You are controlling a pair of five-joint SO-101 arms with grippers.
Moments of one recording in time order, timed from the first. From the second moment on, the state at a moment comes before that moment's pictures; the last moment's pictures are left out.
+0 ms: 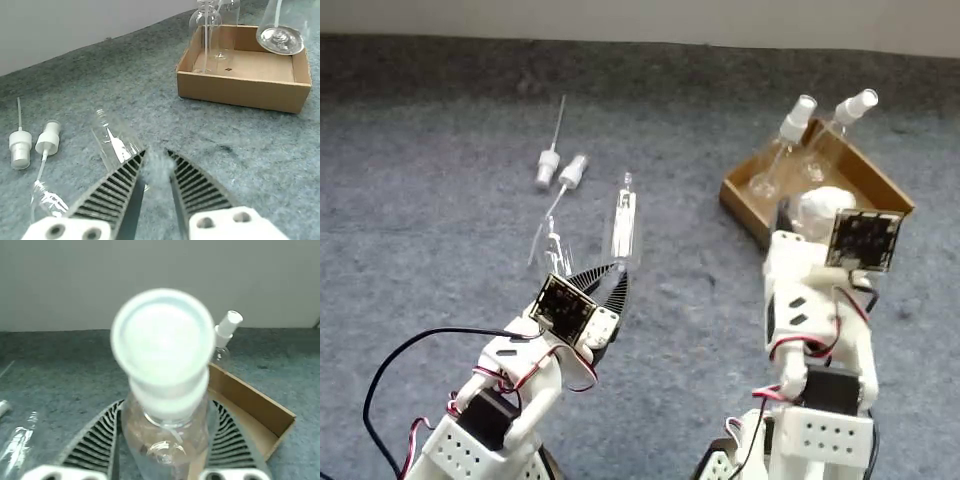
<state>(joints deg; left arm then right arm) 27.9 -103.9 95.9 35.4 2.8 5.5 -75.6 64.2 33.7 3.3</state>
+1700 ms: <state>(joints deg) 27.9 -103.9 95.9 35.4 2.8 19.4 12.0 20.2 6.7 3.6</state>
